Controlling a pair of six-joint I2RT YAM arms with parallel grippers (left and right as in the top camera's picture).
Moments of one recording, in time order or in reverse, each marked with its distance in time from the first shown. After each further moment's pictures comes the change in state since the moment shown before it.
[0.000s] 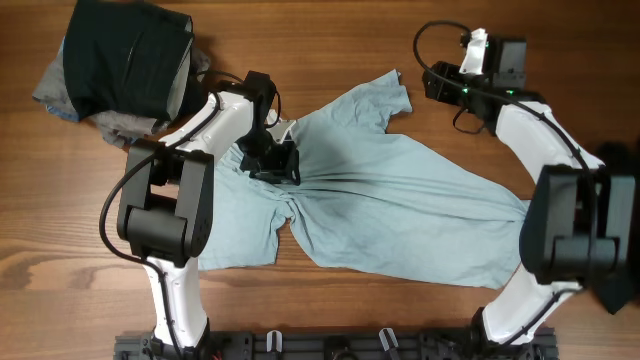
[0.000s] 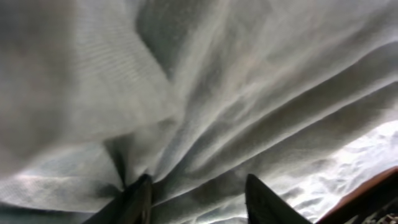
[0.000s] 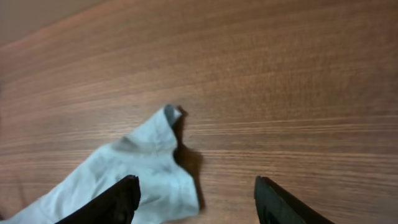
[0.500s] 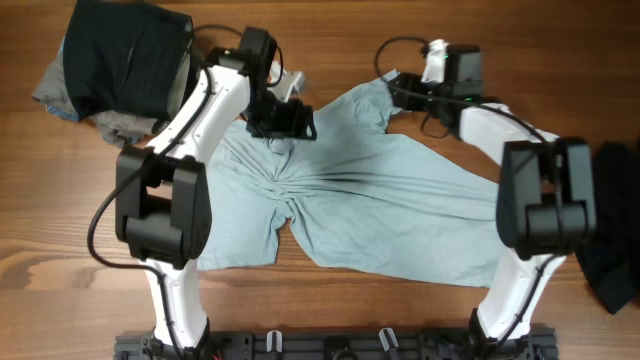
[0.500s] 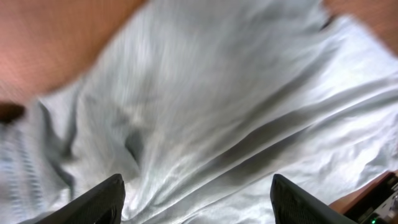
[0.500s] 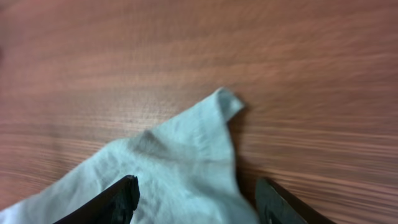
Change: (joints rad) left arm -0.001 -0.018 0.259 -0.011 0.035 -0.037; right arm 0.111 0.141 -0.001 0.169 -0.020 0.014
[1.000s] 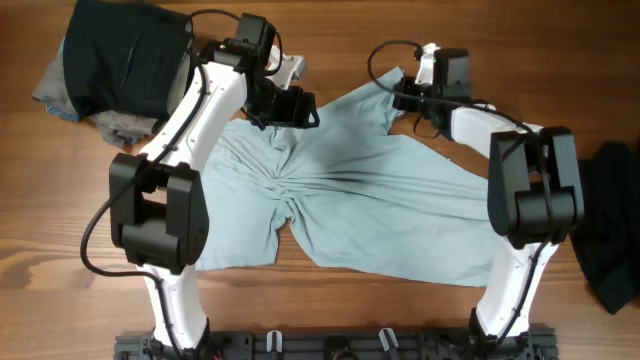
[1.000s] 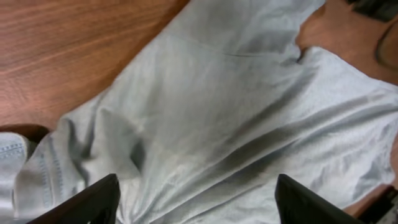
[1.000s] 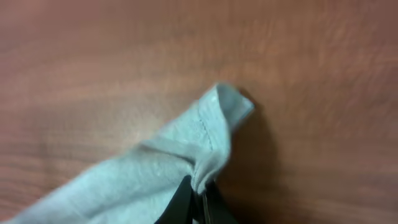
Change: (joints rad) left arm 0.000 -0.030 0.023 0.044 -0.016 -0.009; right arm 0.008 0.077 0.034 0.090 0.019 0.057
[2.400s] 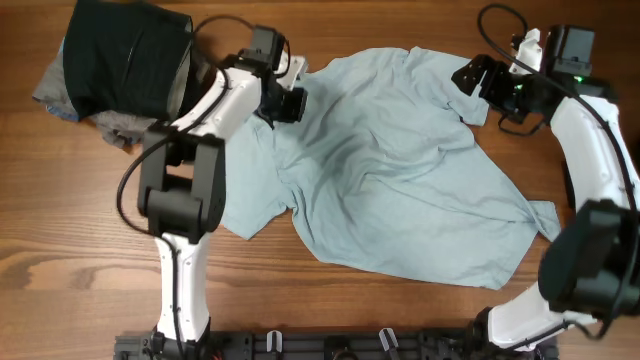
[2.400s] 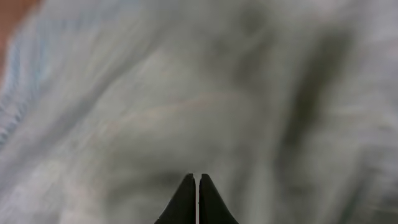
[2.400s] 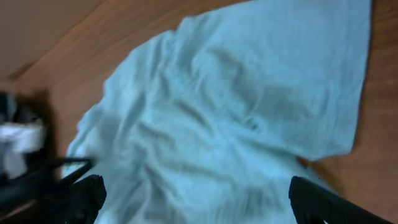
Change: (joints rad) left arm 0.000 0.218 0.004 0.282 -0.137 -0.004; right arm -0.284 -0.392 0.103 -0.772 -0.166 -0.032
